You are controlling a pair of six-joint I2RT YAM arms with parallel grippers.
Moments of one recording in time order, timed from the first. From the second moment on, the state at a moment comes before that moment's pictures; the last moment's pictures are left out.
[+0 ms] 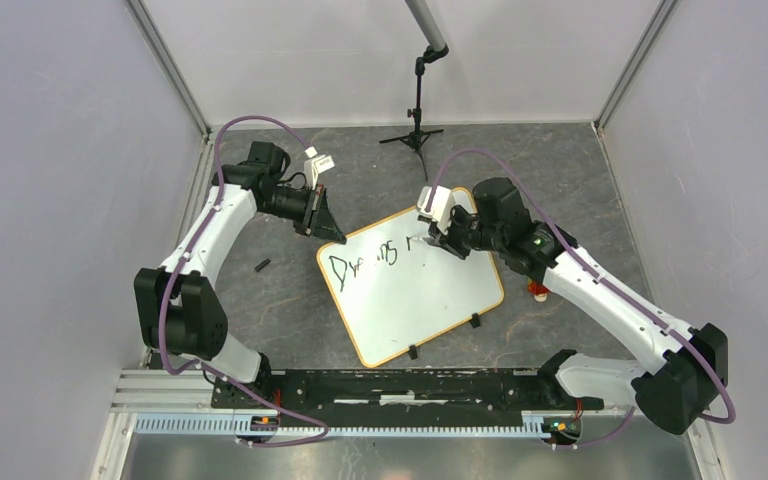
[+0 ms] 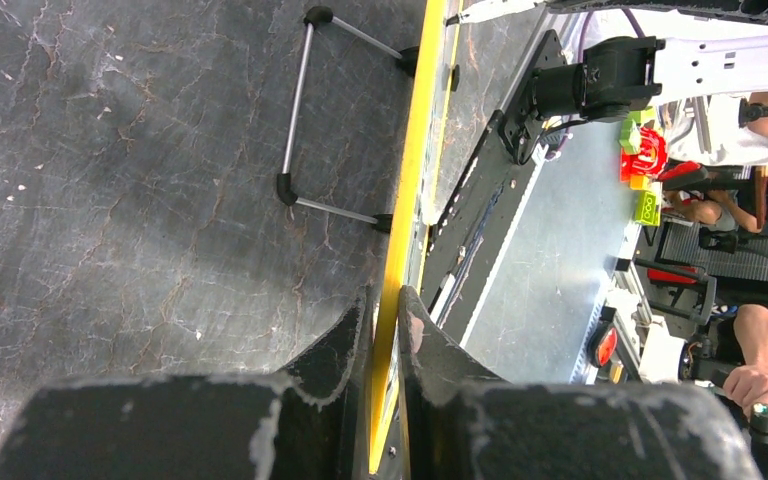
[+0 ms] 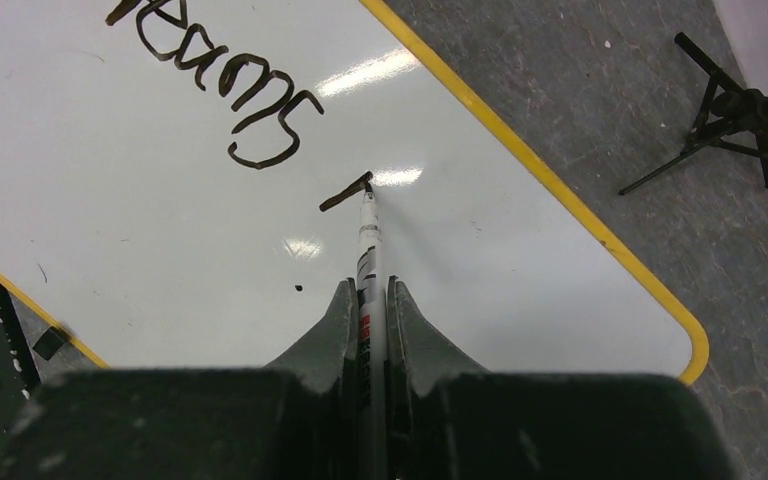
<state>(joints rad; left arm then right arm) -0.16 1.54 1.33 -1.03 0.99 0.25 0.64 1.19 1.03 -0.42 -0.33 -0.49</state>
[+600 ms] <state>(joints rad) -0.16 1.54 1.33 -1.03 0.99 0.25 0.62 1.16 0.99 -0.42 -0.32 -0.51</state>
